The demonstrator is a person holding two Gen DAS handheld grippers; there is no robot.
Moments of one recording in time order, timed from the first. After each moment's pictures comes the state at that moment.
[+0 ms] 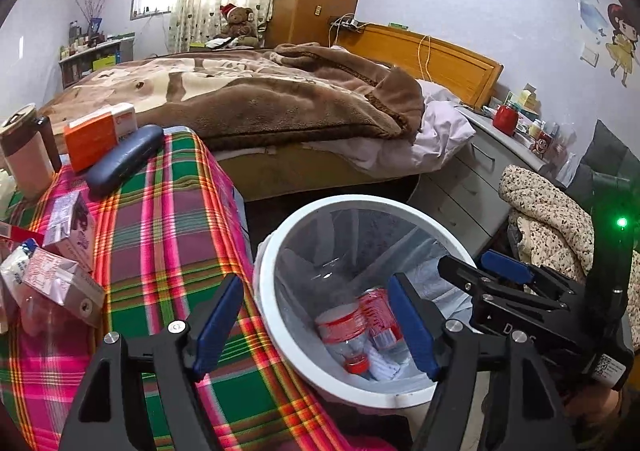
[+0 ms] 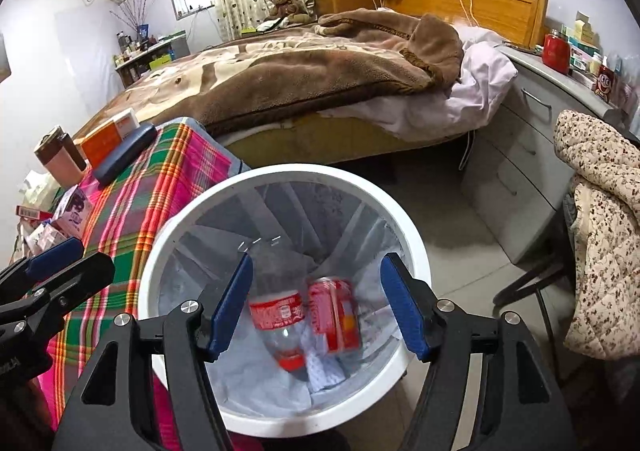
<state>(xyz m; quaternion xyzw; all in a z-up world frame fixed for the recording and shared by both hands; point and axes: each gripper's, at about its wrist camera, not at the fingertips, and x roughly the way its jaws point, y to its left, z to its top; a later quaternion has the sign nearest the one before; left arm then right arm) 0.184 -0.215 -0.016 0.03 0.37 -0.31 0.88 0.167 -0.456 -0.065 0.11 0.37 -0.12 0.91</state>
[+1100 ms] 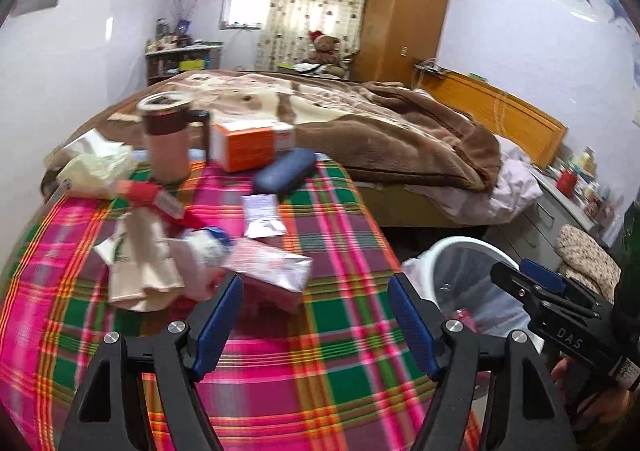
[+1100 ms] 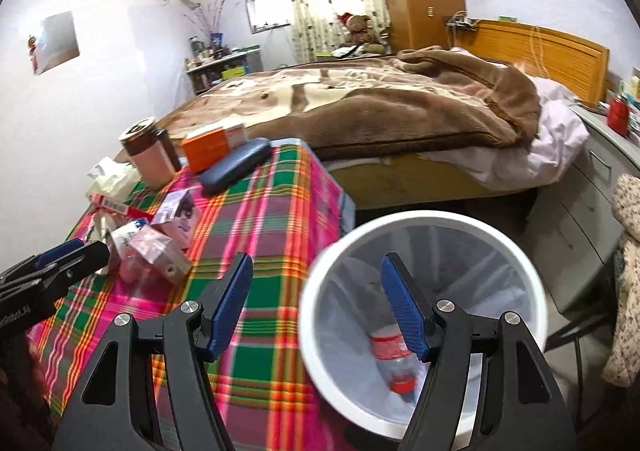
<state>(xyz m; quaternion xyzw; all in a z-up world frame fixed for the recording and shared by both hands) 0.194 -0.041 0.020 -0.03 0.34 -0.17 0.92 0.192 -0.352 -0.036 0.08 0.32 -0.01 0.94</state>
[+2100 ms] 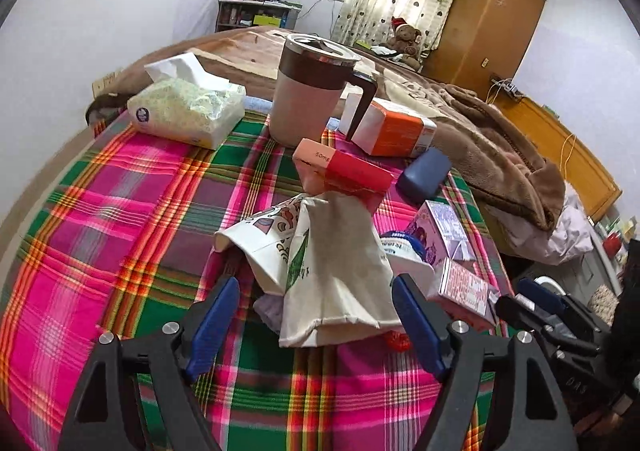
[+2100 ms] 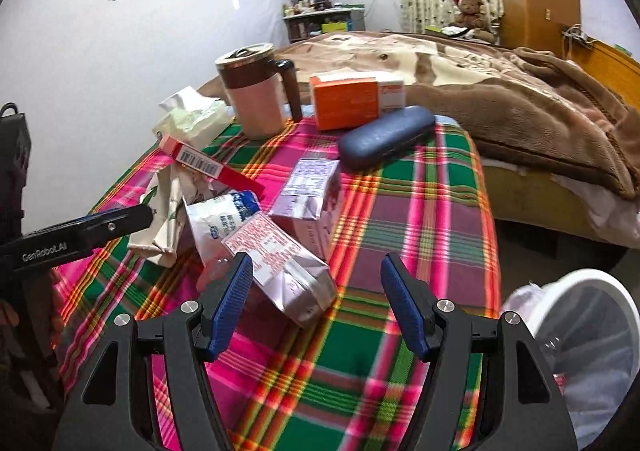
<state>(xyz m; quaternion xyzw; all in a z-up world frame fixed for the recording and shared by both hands) 0.275 0.090 -0.026 -0.11 0.40 -0.09 0.90 0.270 -0.239 -0.058 0.02 0.38 0.16 0.91</state>
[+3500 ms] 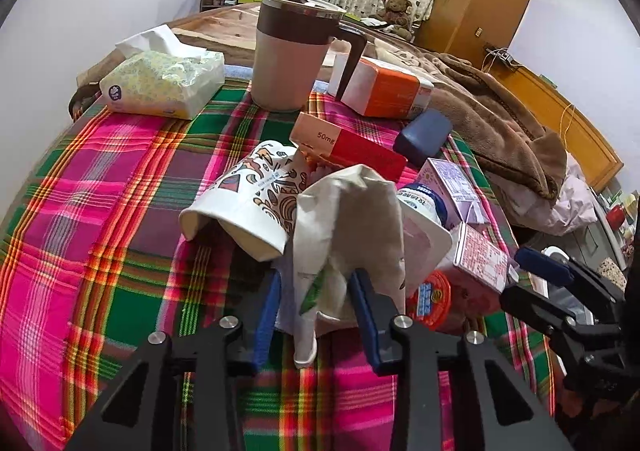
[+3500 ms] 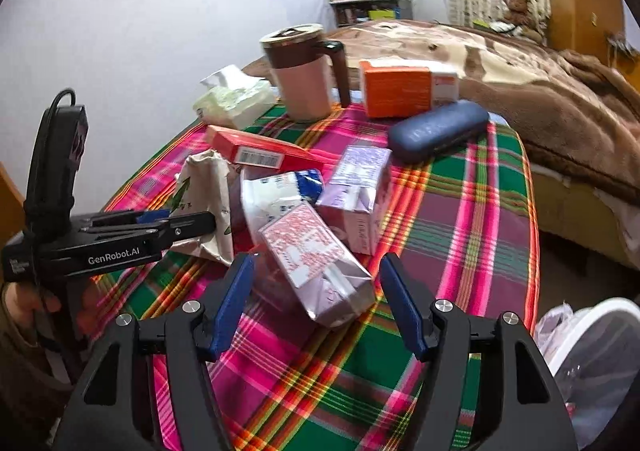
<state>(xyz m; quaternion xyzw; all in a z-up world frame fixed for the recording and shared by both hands) 0.285 0.074 -0.051 -0.08 0.45 -0.11 0.88 0.280 -0.225 -0.064 -0.02 0.39 0.22 0.89</state>
